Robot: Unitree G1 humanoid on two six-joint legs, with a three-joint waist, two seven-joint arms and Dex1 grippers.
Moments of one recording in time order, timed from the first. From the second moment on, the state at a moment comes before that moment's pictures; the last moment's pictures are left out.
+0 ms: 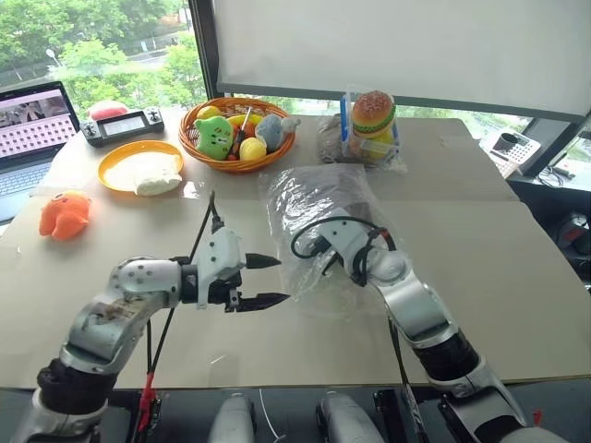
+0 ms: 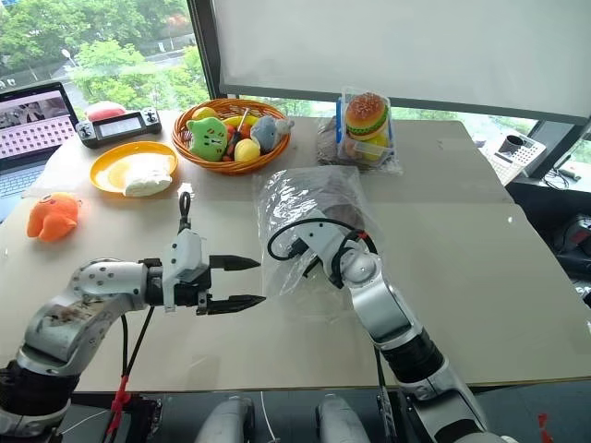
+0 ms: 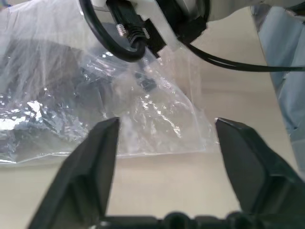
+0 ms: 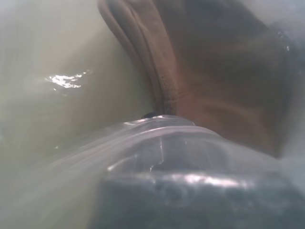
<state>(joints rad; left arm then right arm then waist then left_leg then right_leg) -0.29 0.70 -0.10 -0.46 -0.40 0.54 -0.96 -0.54 -0.30 0.38 -0.25 -0.17 0.88 0.39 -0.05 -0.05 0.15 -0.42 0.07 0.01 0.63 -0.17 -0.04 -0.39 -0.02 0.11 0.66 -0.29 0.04</state>
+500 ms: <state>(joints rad) -0.38 0.52 -0.29 -0.31 -0.26 0.50 -0.84 -0.63 -0.23 0.38 -0.20 -0.17 0.94 0.39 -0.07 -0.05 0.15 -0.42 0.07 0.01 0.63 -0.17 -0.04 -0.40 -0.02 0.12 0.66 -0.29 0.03</state>
